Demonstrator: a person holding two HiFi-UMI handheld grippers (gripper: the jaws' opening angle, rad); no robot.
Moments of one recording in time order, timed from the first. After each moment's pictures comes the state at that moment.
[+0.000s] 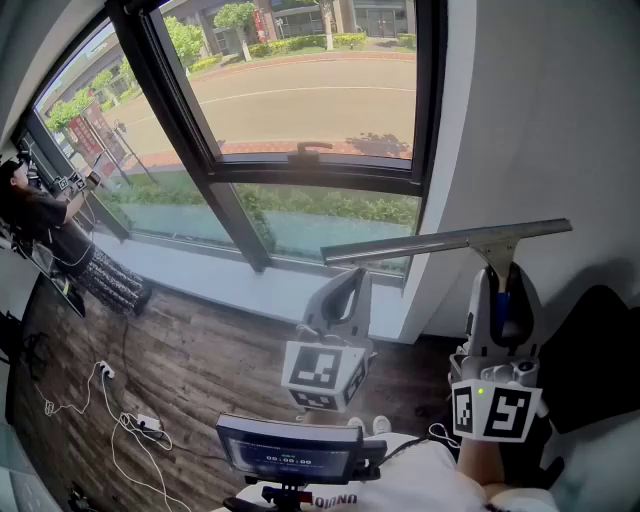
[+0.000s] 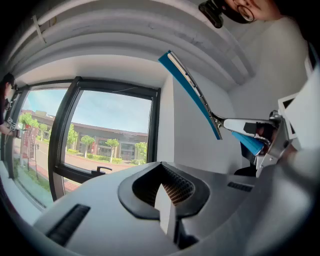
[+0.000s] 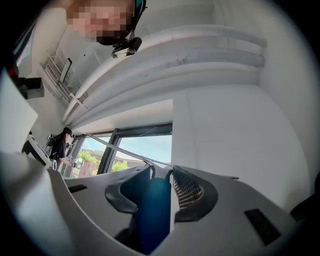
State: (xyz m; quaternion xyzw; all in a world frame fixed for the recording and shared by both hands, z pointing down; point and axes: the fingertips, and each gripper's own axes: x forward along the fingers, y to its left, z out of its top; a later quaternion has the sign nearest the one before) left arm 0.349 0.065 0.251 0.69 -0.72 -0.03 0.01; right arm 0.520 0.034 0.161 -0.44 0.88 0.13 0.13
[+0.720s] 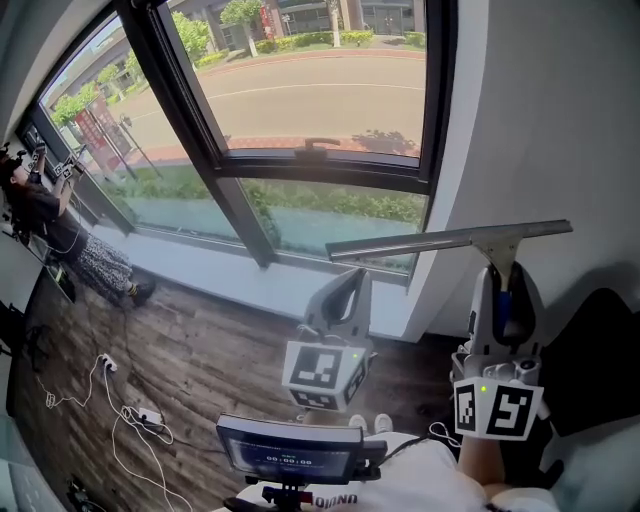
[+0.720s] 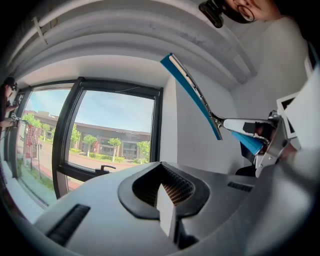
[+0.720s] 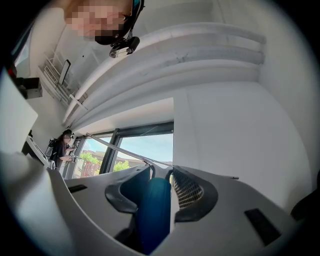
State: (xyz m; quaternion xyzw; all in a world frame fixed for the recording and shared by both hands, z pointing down) left arm 0.344 0.074 0.261 0.69 -0.72 -0.03 0.01; right arm 0.514 0.035 0.165 -0.43 0.88 0.12 0.13
